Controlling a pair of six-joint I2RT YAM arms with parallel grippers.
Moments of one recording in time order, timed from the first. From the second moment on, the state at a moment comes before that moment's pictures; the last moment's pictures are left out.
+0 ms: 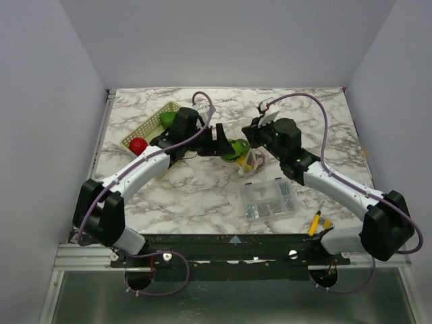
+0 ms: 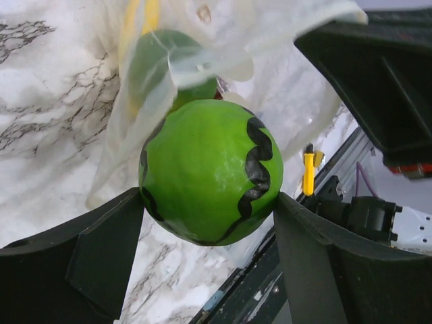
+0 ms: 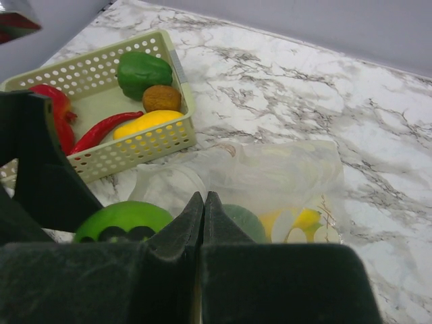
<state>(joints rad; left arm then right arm) -0.50 1.44 1.09 -0.21 0.48 -0.56 0.61 1.35 0.93 0.25 0.03 0.10</state>
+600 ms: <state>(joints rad) -0.58 1.67 1.26 -0.21 0.45 -0.66 0.61 1.31 0.91 0.26 0.03 0.11</state>
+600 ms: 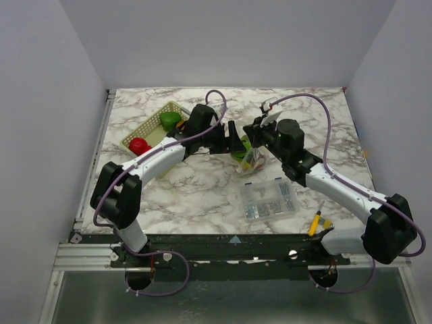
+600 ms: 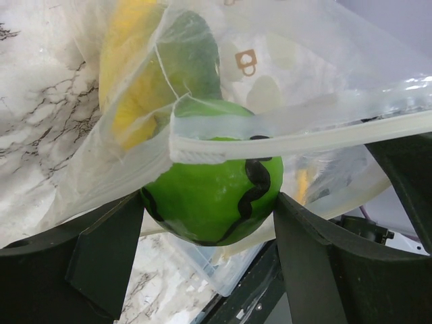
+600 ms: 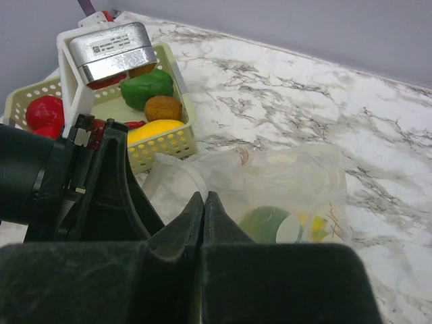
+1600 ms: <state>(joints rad) -0.49 1.45 1.10 -0.37 0.29 -0.51 0.61 1.31 0.91 0.26 0.03 0.11</state>
